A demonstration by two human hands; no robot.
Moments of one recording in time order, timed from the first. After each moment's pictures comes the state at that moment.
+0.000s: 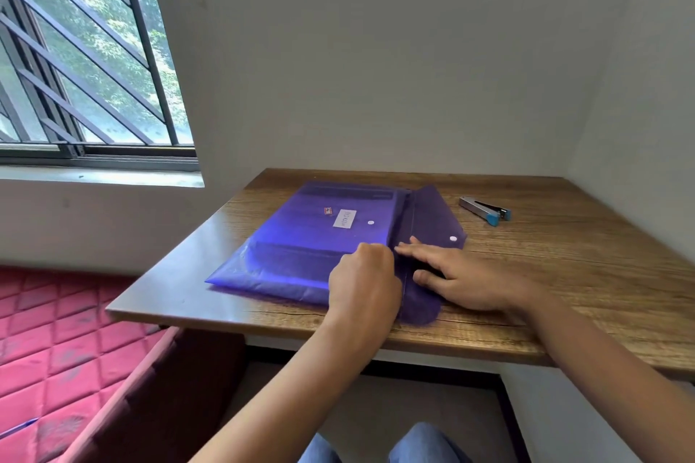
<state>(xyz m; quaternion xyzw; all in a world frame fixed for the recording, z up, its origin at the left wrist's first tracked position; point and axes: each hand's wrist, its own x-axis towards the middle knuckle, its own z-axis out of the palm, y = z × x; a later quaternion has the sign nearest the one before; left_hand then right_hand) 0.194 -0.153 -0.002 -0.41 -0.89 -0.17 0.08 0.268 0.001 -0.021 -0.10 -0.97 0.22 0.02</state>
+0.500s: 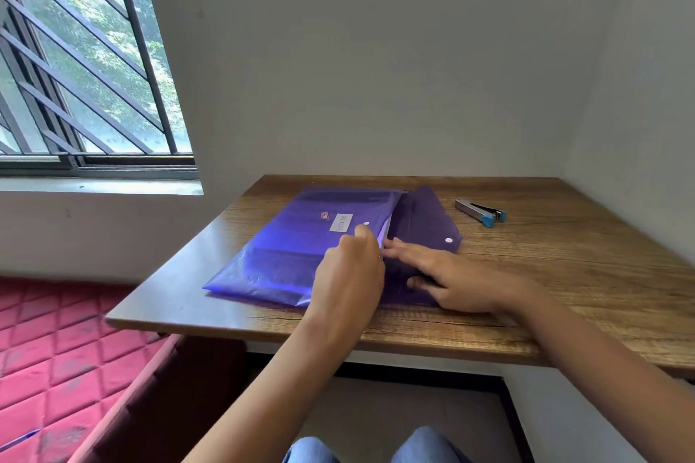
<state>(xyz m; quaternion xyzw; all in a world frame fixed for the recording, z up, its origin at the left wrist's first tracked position) 0.179 -0.157 0.001 -0.43 -0.86 -0.25 0.12 0.263 0.001 -0.022 -0.03 -0.98 0.19 0.04</state>
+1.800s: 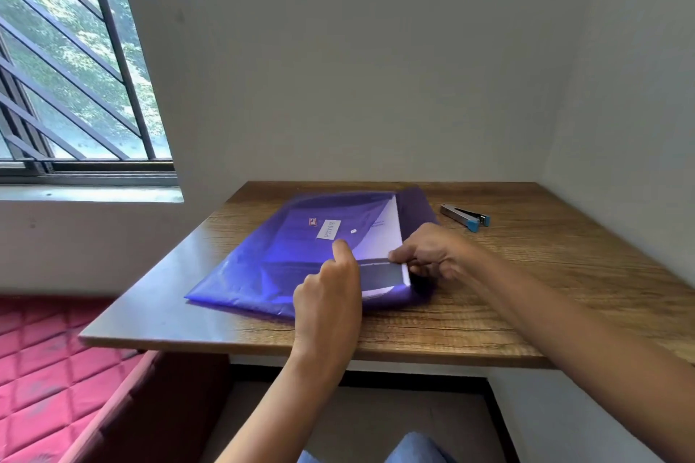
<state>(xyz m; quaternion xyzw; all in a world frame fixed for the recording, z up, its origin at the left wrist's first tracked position) 0.176 -0.163 -0.027 -0.37 -0.86 -0.17 0.31 0.223 -0.001 0.007 -0.39 -0.73 0.55 0.11</state>
